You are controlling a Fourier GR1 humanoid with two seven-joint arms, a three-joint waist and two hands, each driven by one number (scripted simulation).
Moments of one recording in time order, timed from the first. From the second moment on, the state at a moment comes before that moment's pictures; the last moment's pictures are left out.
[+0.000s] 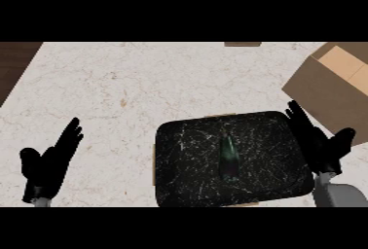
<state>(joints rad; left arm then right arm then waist) 0.05 0.48 -0.24 -1.52 0.32 0.26 0.10 -0.10 -0.22 -0.04 -1.34 -0.17 0.08 0.04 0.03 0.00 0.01</state>
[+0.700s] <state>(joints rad) 0.02 0.58 -0.25 -1.49 0.16 0.29 0.02 0.32 -0.12 -0.24 -1.69 0.09 -0.39 -0.47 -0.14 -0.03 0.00</state>
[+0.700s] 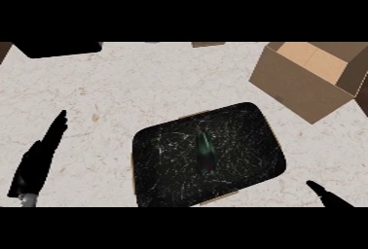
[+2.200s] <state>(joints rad) -0.15 0.50 -0.30 -1.36 0.08 0.21 -0.04 1.12 0.00 0.67 -2.37 1.44 -0.38 0.40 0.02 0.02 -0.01</state>
